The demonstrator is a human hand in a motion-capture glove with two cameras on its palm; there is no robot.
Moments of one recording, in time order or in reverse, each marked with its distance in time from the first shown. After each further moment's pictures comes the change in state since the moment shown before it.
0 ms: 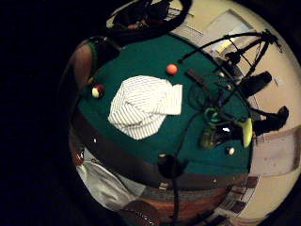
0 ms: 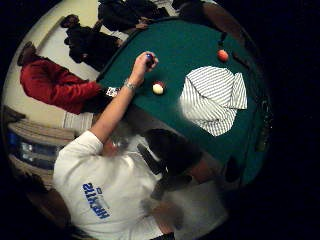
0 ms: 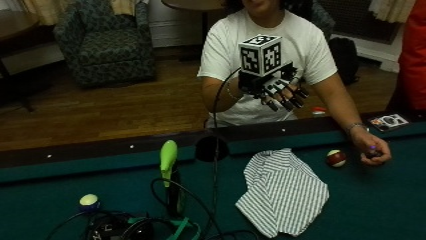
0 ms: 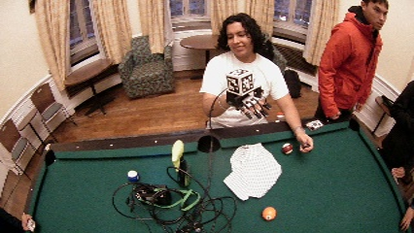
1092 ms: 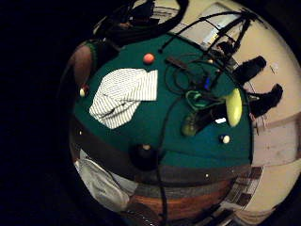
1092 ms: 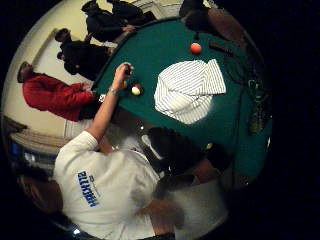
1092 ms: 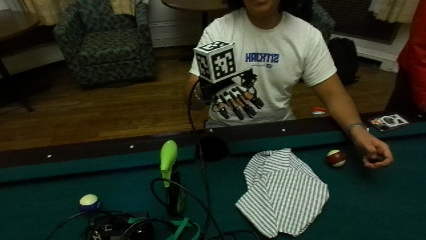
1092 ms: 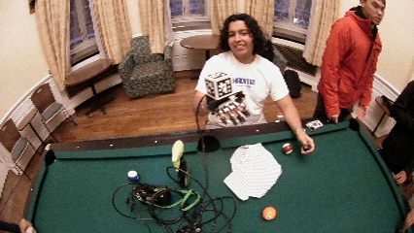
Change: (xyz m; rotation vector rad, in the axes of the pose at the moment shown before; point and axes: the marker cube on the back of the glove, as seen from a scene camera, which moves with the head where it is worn) arm 0.101 0.060 -0.009 0.023 0.000 0.139
